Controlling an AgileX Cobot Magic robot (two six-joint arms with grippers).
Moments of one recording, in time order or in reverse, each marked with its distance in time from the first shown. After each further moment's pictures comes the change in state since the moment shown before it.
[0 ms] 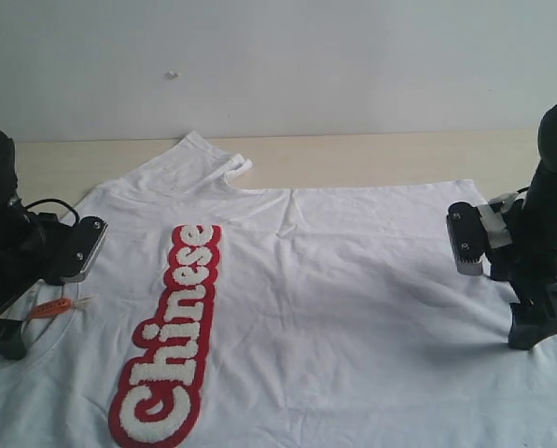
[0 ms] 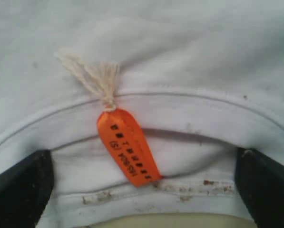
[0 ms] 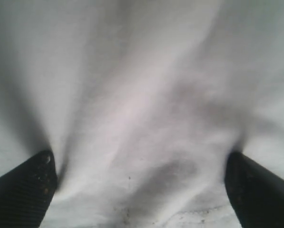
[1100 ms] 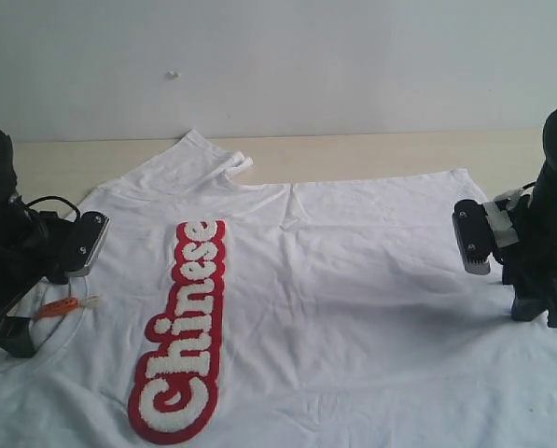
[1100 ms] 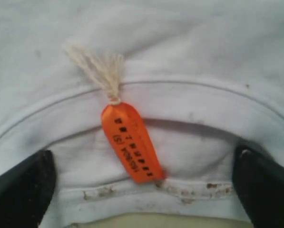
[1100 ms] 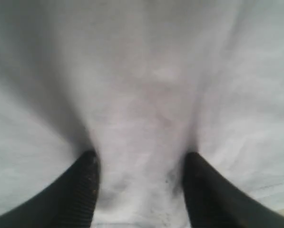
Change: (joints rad) left arm 0.007 0.000 -0.003 -0.053 -0.012 0.004; right arm -0.004 -0.013 0.006 -0.063 -0.066 0.020
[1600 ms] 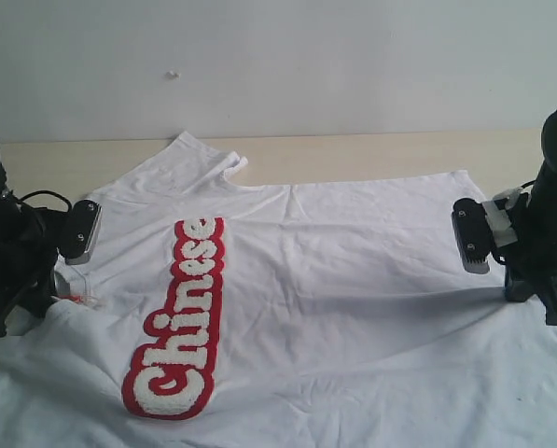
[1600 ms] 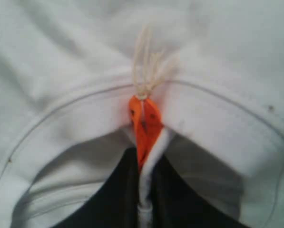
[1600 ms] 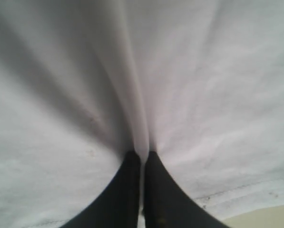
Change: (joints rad) left arm 0.041 0.004 0.000 -0.080 -0.033 -0.006; right arm 0.000 0.004 0.000 -0.016 -0.031 0.004
